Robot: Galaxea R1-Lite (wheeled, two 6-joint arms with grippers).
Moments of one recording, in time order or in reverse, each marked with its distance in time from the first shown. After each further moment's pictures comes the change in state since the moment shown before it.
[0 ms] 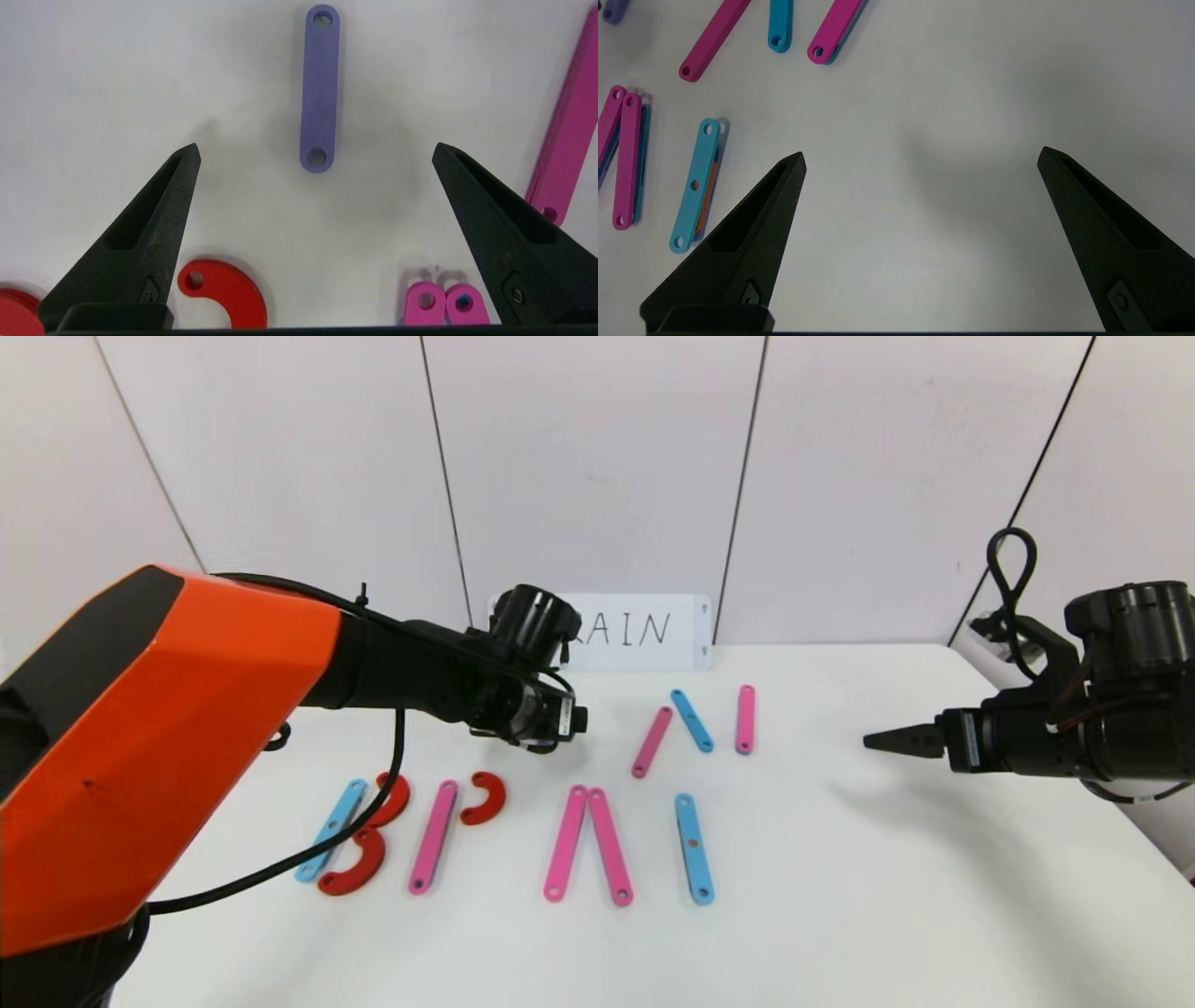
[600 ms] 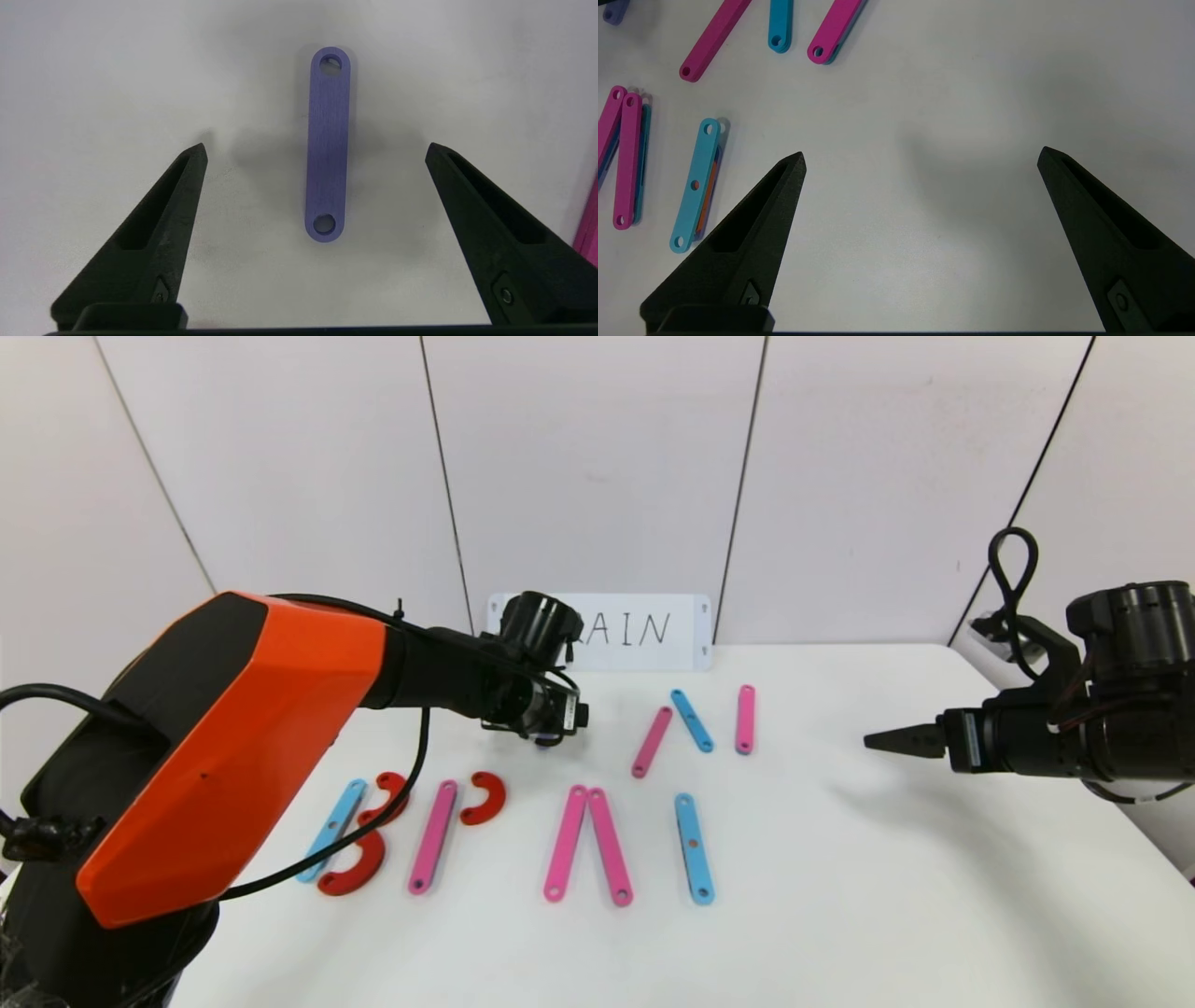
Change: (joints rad) left arm 0.031 0.116 -0.131 0.001 -0.016 0.034; right arm 0.000 -0.002 0.001 0.000 0.000 0.000
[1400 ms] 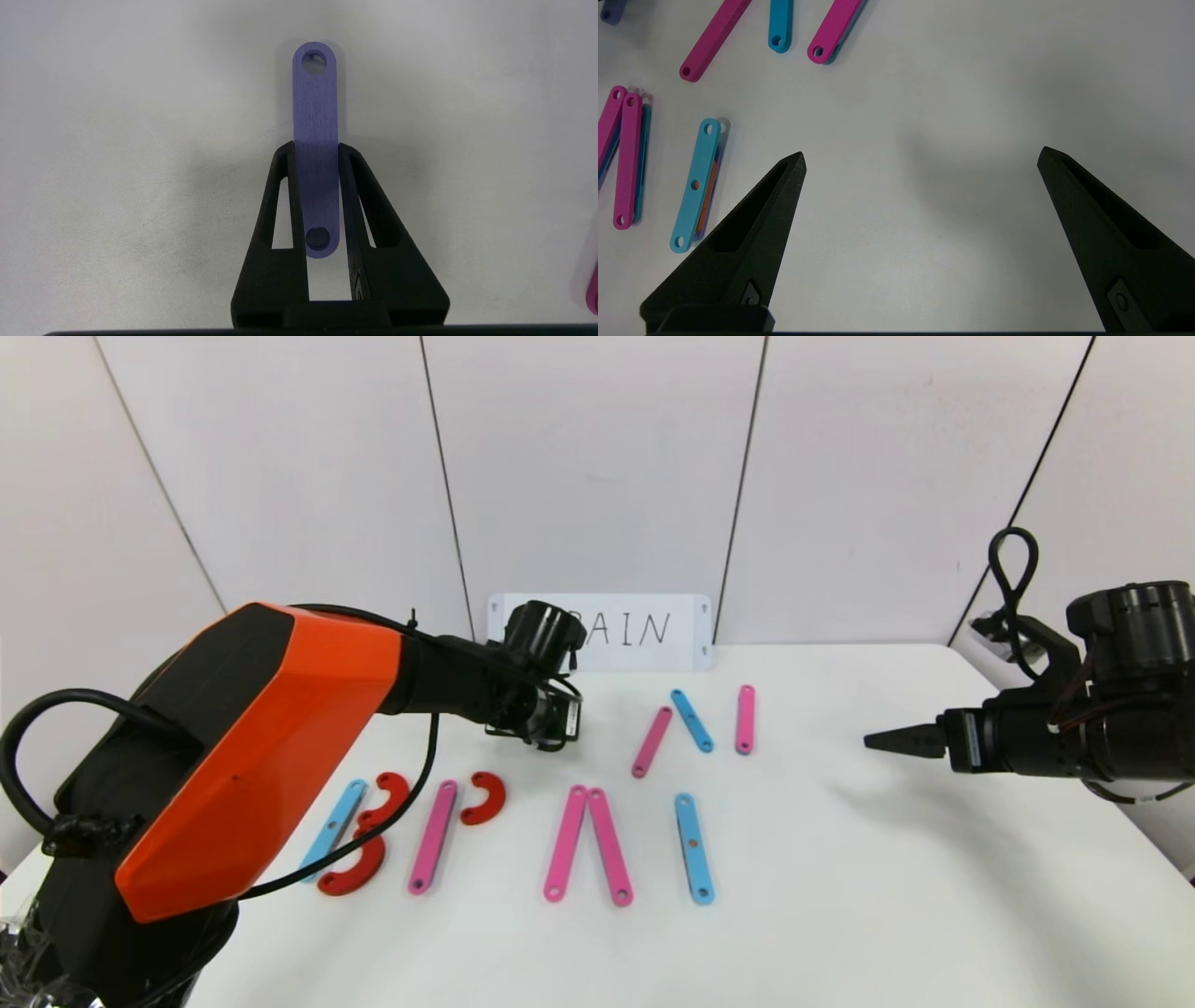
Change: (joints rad) left arm 0.000 0.035 -0.021 0.002 -0.001 0.000; right arm 0.000 0.000 0.000 0.000 0.000 0.000
